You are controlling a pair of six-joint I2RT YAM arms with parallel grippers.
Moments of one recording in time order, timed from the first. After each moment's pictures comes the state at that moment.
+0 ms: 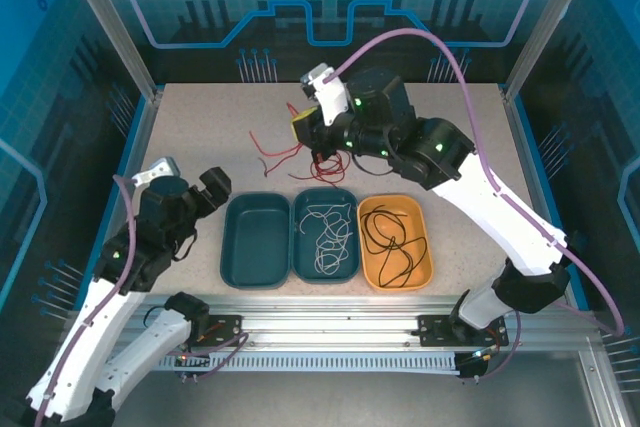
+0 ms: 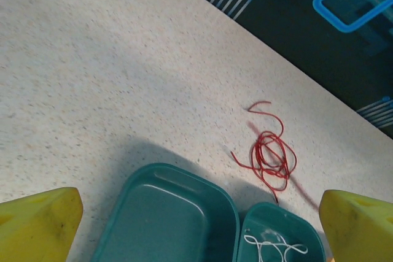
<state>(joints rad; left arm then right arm) -0.35 0.64 0.93 -0.84 -0.34 -0.82 0.92 1.54 1.95 -0.79 -0.06 0.16</state>
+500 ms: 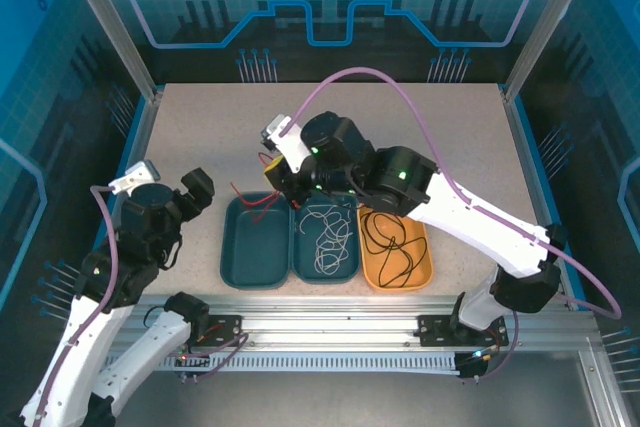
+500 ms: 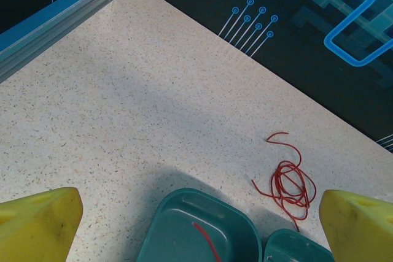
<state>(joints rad) -0.35 0.59 0.99 -0.92 -0.46 -0.77 1.11 1.57 1.86 -0.80 0.03 0.13</state>
